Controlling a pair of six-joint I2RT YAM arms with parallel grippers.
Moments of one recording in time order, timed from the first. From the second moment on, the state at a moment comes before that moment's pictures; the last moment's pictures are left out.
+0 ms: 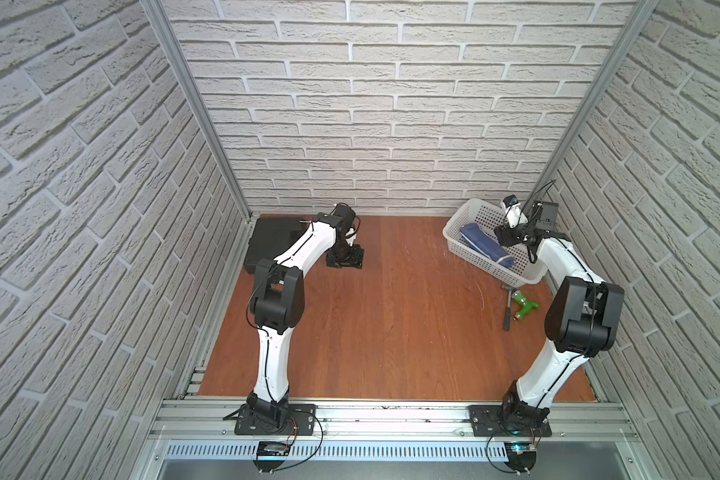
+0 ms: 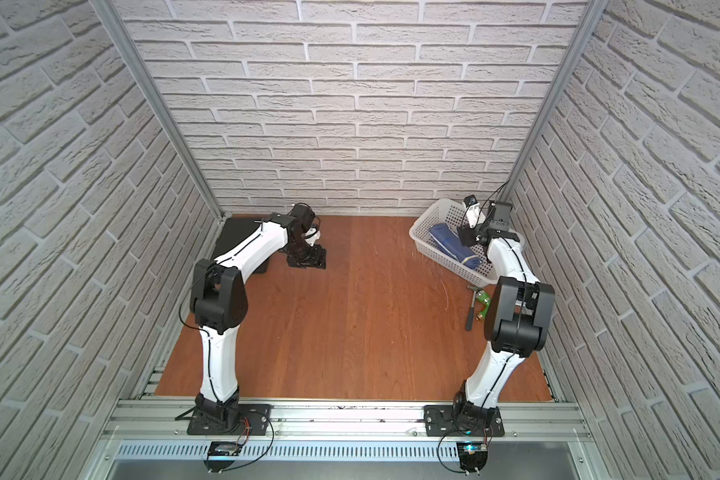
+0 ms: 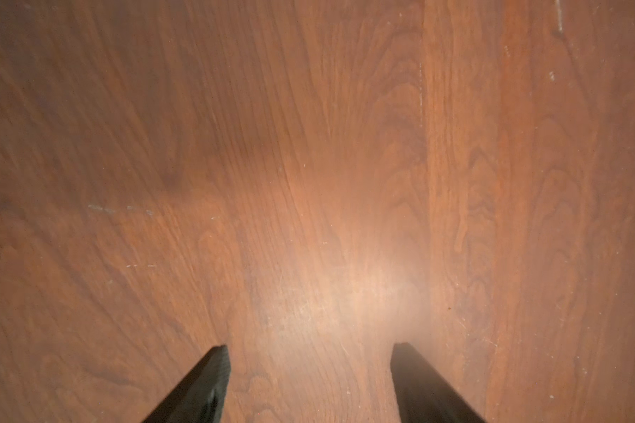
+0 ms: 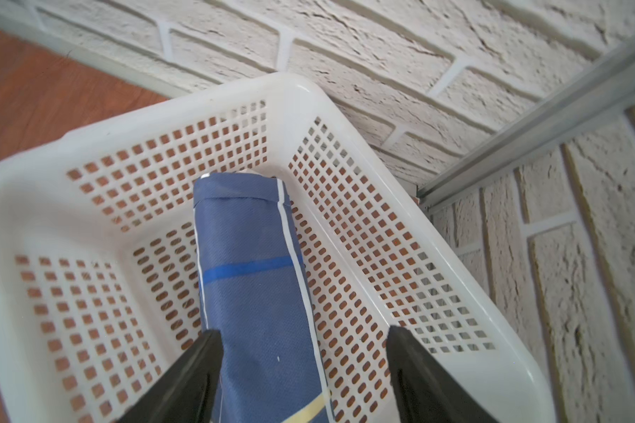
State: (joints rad) left arm -0.37 2.11 1.86 -1.07 0.15 -0.19; right arm -0.29 1.90 1.55 -0.36 -0.15 -0.41
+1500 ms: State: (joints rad) left arm -0.36 2.10 1.82 -1.08 0.14 -0.19; right arm -0.23 2.32 2.02 -0.84 -0.33 -0.46
